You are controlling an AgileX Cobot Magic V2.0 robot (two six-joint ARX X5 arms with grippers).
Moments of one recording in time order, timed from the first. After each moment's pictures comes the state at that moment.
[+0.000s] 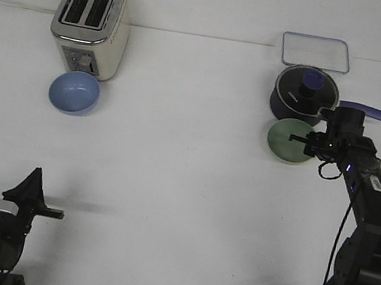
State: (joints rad) left arm 0.02 0.01 0.03 0.15 0.06 -0.03; right arm -0.14 1.83 1.43 -0.62 -0.08 0.11
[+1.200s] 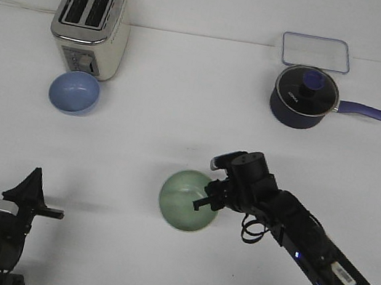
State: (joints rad) left arm 0.02 0.01 0.03 0.15 0.06 -0.03; right arm 0.57 1.33 1.02 -0.60 -0.23 0.25
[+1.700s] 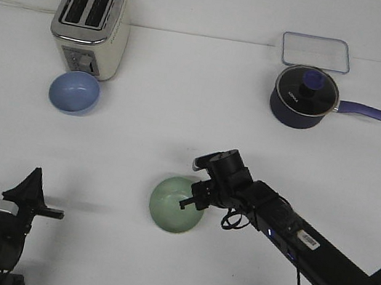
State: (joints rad) left arm 0.02 0.01 0.03 0.15 0.06 -0.03; right arm 0.61 1.53 1.02 -0.49 -0.23 0.23
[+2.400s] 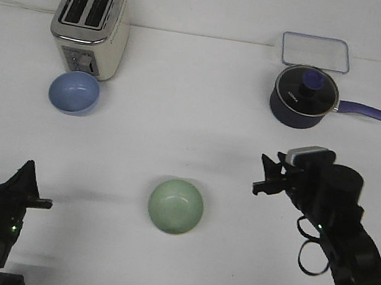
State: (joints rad) left arm 0.02 0.13 0.23 0.07 0.03 -0.36; right arm 0.23 0.95 1.00 -0.48 -0.22 0.12
